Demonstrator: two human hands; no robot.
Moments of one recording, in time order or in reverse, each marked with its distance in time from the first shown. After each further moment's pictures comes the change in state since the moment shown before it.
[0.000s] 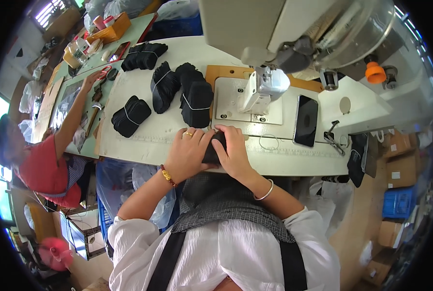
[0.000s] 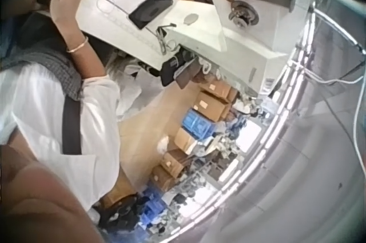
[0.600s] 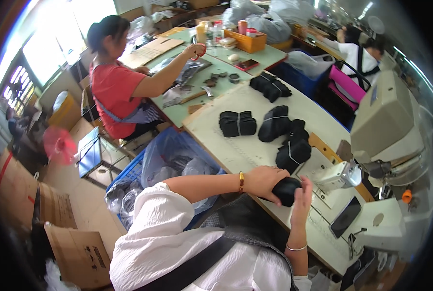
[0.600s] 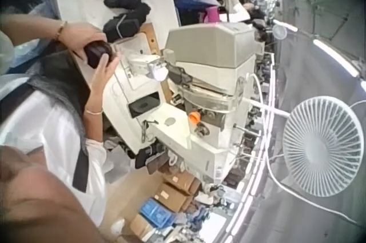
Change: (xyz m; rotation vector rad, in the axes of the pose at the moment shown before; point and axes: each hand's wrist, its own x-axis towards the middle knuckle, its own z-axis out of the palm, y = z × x) left_hand -0.018 -0.009 -0.010 -0.407 -0.001 -0.118; right_hand 0.005 0.006 -0.023 0.613 -0.209 0.259
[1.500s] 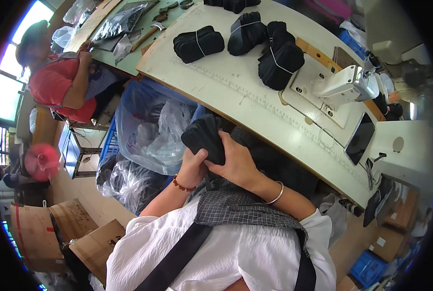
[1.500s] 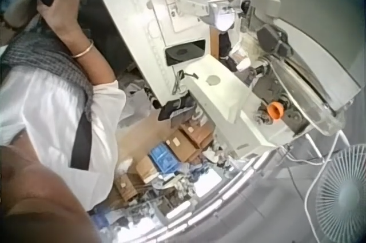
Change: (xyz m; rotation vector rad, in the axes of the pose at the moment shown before) left_hand -0.178 0.004 0.103 -1.440 0.728 -0.432; right_hand -0.076 0.016 0.116 -0.527 -0.533 -0.006
